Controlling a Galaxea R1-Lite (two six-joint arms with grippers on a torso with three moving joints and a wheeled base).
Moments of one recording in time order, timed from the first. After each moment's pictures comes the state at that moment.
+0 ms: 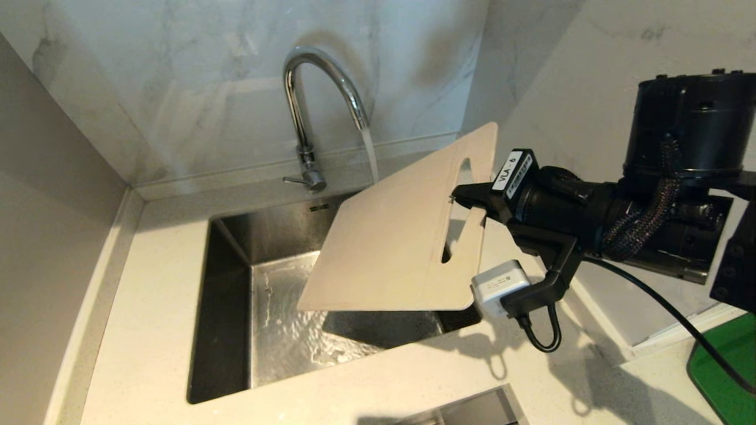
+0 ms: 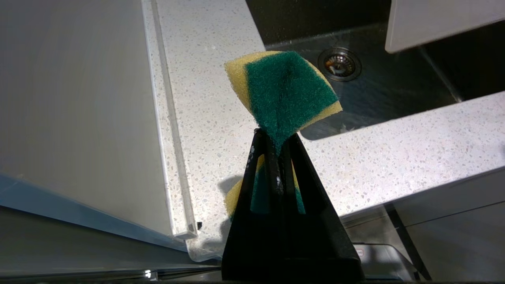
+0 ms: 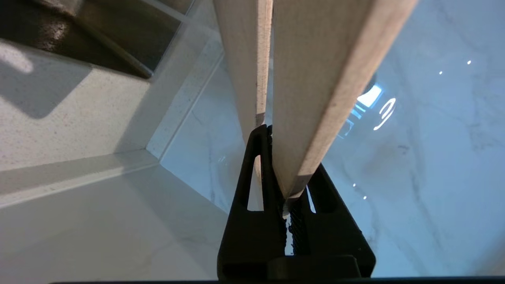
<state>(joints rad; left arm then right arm) 0.00 0.00 -0.02 0.04 0.00 -0.04 0.44 1.48 -1.05 -0.30 0.22 -2.26</state>
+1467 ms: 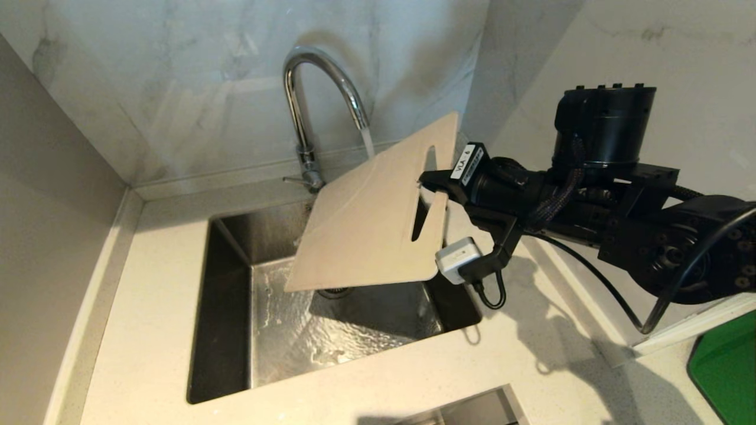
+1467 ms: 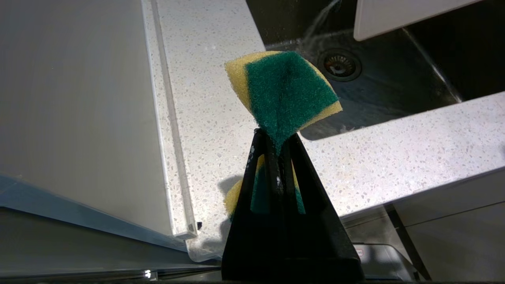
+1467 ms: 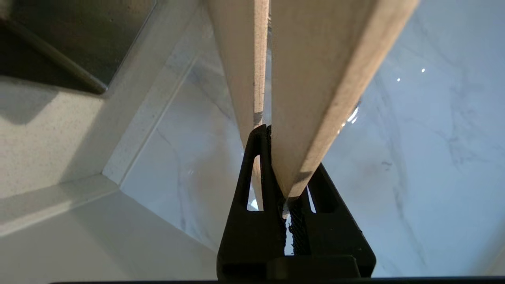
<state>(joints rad) 0.00 0.00 -0.02 0.04 0.00 -0.04 0.42 1.68 -1.16 -0.45 0.32 -2.30</state>
